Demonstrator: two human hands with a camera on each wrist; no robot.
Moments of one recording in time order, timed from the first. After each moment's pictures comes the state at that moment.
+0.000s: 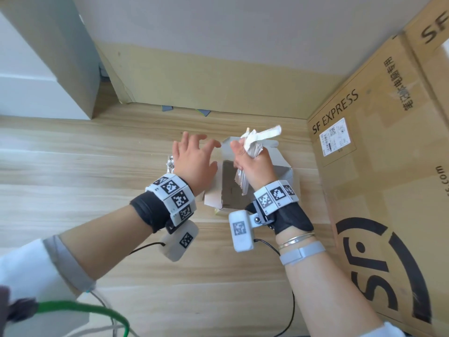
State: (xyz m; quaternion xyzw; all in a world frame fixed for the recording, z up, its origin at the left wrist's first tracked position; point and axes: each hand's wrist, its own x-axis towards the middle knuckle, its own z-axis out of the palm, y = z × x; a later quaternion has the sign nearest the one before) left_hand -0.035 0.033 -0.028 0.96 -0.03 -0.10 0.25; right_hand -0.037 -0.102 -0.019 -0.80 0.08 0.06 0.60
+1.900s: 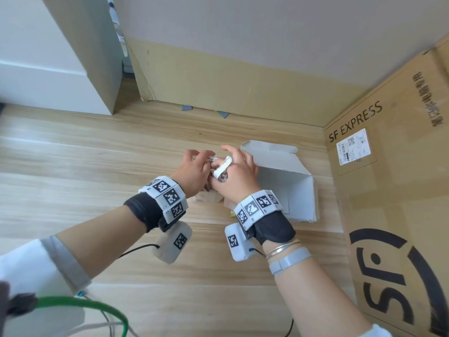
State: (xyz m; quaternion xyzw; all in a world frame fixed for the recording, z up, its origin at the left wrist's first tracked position) left_hand -0.037 0.091 -0.060 0.88 0.03 -0.22 0.41; right_hand -0.044 -0.033 -0.043 -0.96 -0.06 0.12 0.23
